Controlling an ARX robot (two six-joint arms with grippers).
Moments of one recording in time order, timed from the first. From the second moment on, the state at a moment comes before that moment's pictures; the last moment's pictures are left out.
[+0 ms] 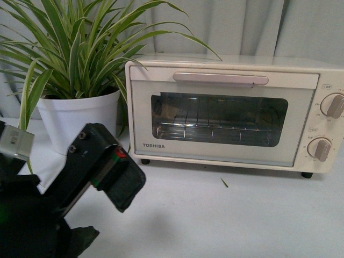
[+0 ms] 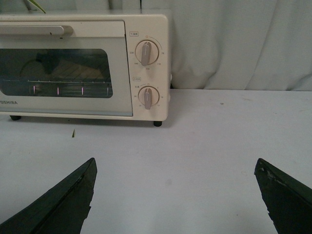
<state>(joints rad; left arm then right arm) -0.54 1.37 0.47 0.51 -0.11 -1.03 0.00 0.00 0.01 0.00 0.00 0.00</state>
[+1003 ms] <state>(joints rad) -0.51 1.66 0.64 0.58 -0.09 -1.13 0.33 1.01 0.60 0.22 0.14 0.21</state>
